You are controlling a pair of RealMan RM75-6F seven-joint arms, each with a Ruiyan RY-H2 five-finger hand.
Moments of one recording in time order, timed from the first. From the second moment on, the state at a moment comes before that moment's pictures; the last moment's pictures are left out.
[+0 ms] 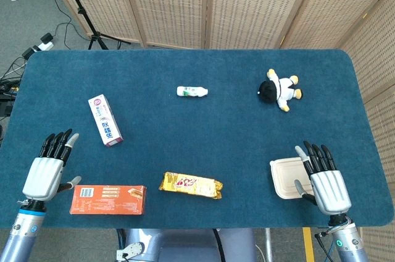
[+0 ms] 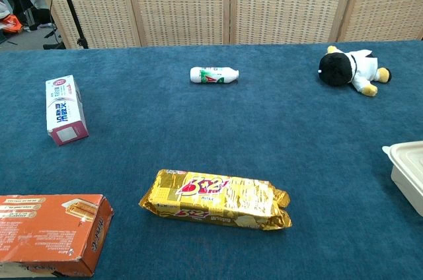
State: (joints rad) left arm -0.18 -1.28 -0.03 -1.66 1.54 1.44 0.23; right arm 0.13 -1.32 0.02 -1.55 -1.64 1.51 -0.23
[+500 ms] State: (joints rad) left arm -0.18 -1.28 -0.03 -1.66 1.54 1.44 0.24; right arm 0.12 -1.32 0.02 -1.56 -1.65 1.51 -0.23
